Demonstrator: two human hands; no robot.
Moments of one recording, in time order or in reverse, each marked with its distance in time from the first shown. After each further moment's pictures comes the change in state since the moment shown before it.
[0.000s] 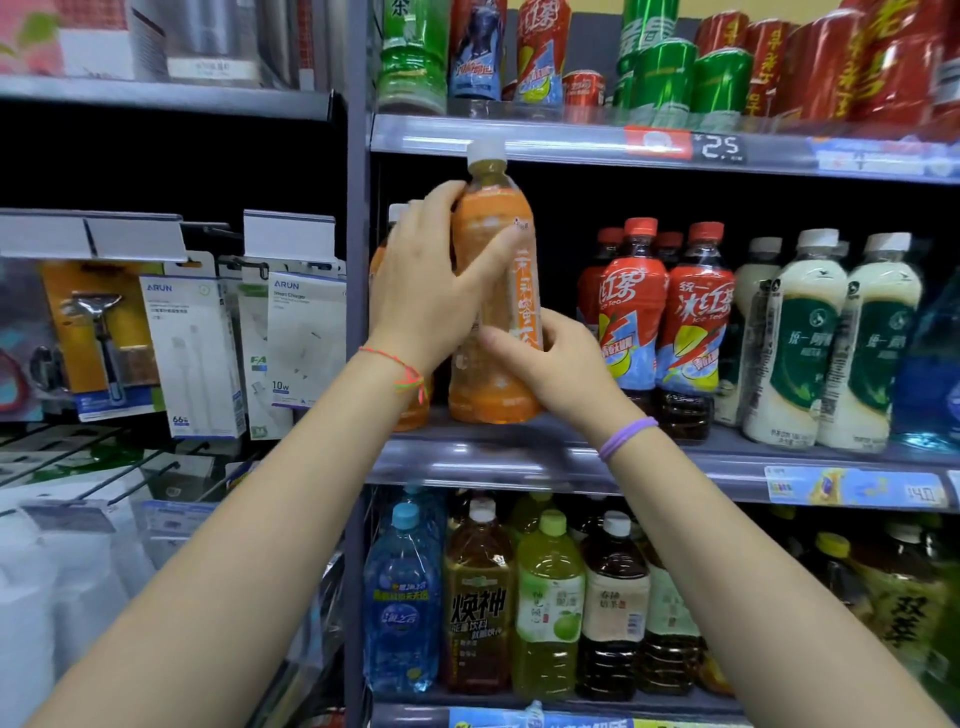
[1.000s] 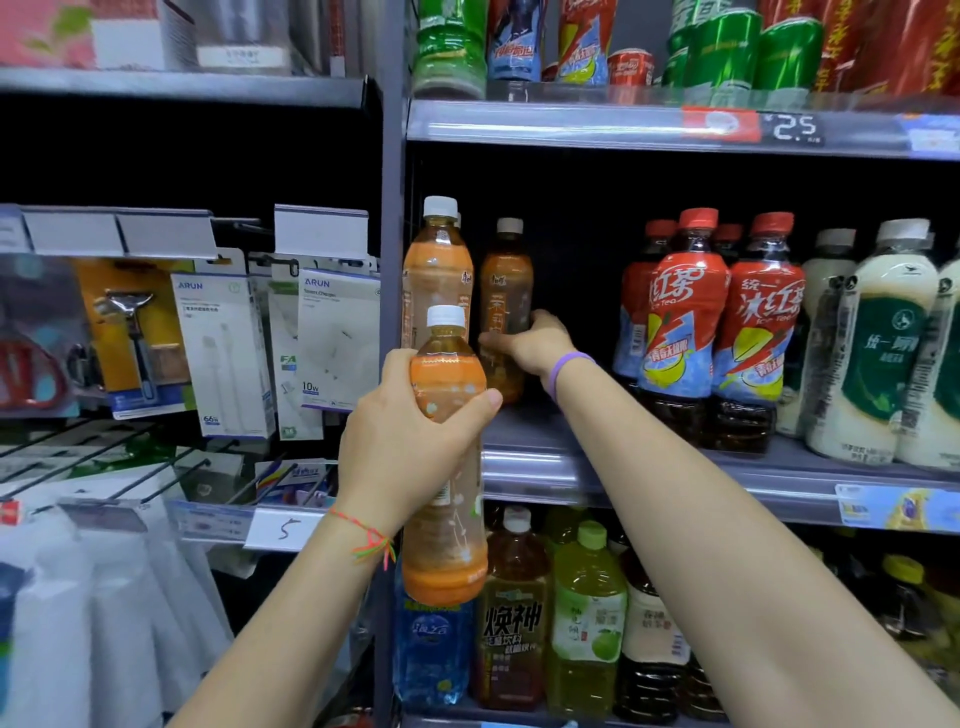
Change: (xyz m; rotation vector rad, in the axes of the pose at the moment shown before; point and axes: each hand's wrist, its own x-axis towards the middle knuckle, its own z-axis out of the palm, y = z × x) left_hand -0.096 -0.036 -0.029 0.058 -0.147 -0.469; right_hand 0.107 0.064 0.053 -0.064 0.097 0.425
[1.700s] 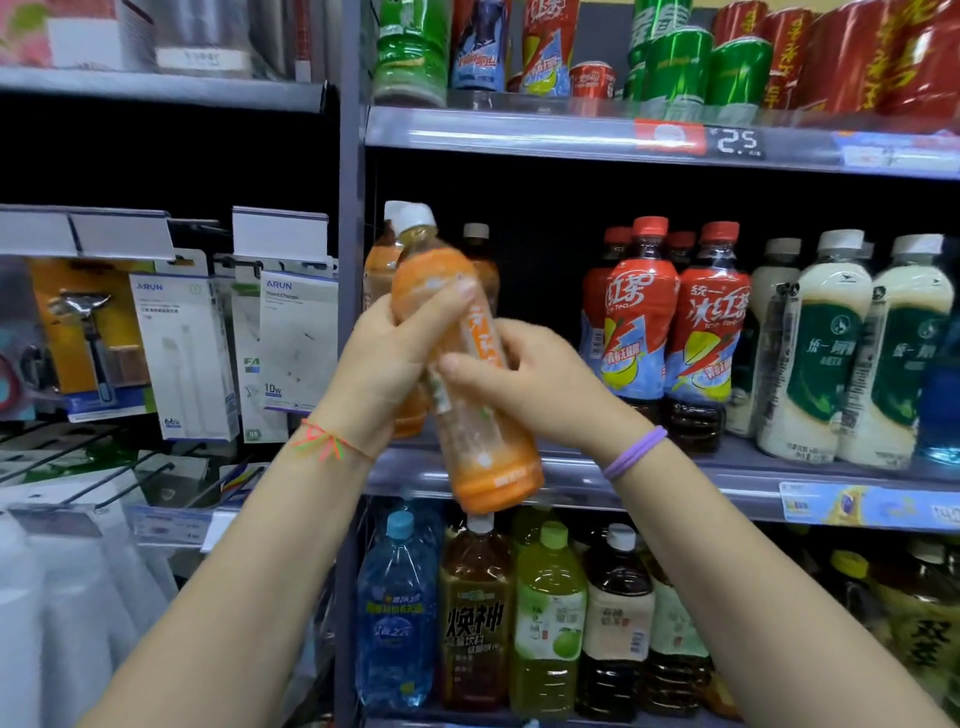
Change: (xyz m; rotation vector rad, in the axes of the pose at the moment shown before) left_hand 0.032 0.053 0.002 -0.815 -0.248 -0.085; right_hand -0.132 -0.034 -0.064 -0.154 -0.339 -0.454
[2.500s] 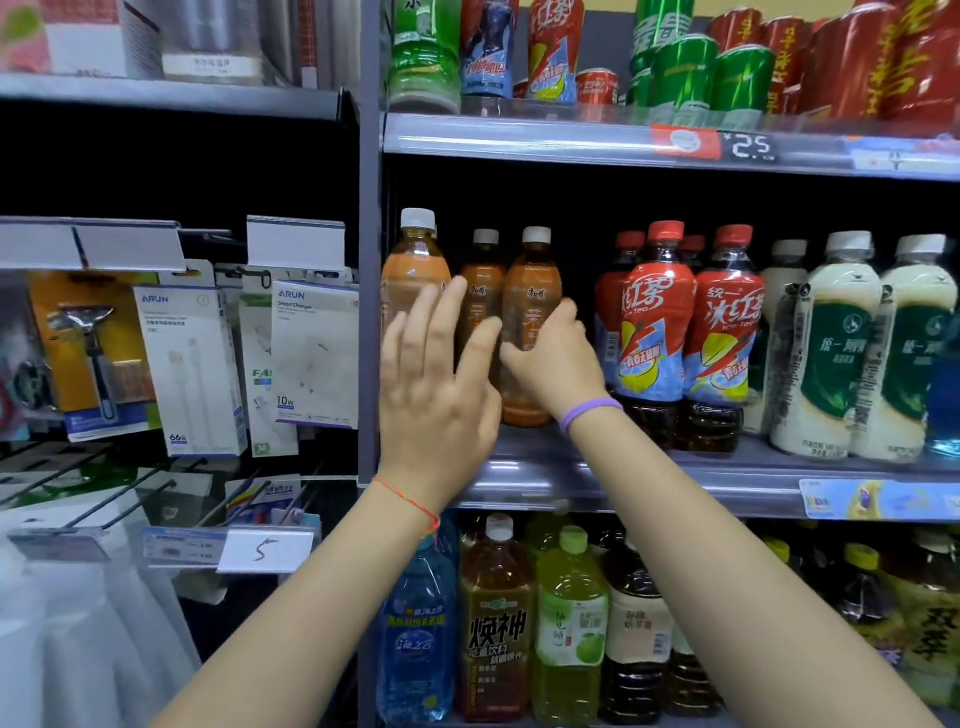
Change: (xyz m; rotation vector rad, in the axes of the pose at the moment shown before) left_hand 0.011 -0.067 -0.008 1.337 0.389 0.995; right_hand 0.065 0.049 0.015 -0.392 0.496 0.377
